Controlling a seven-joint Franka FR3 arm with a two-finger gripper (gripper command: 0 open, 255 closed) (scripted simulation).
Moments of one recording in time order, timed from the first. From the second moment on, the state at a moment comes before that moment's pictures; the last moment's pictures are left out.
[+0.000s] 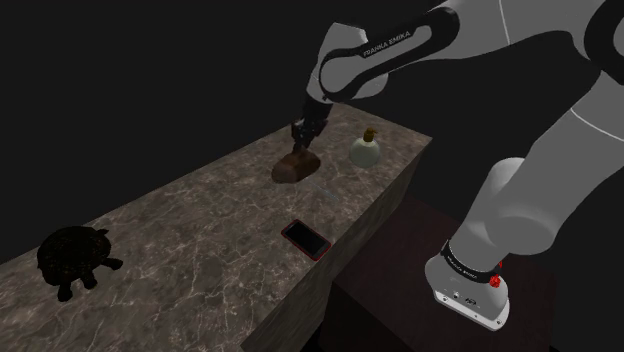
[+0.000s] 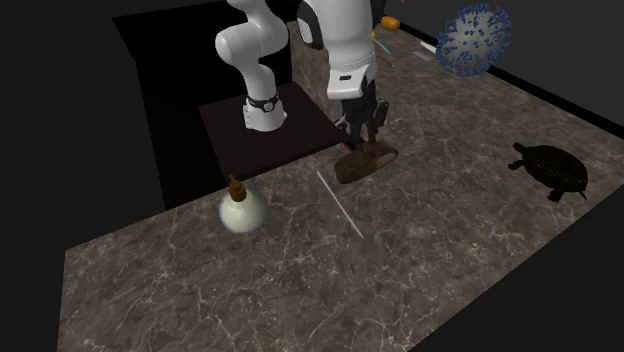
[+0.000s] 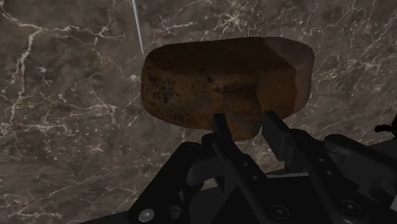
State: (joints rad) arm 0.20 -0.16 -0.06 -2.35 0.23 2.42 0.01
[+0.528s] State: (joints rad) arm 0.27 -0.04 0.05 -2.22 0.18 2.44 0.23
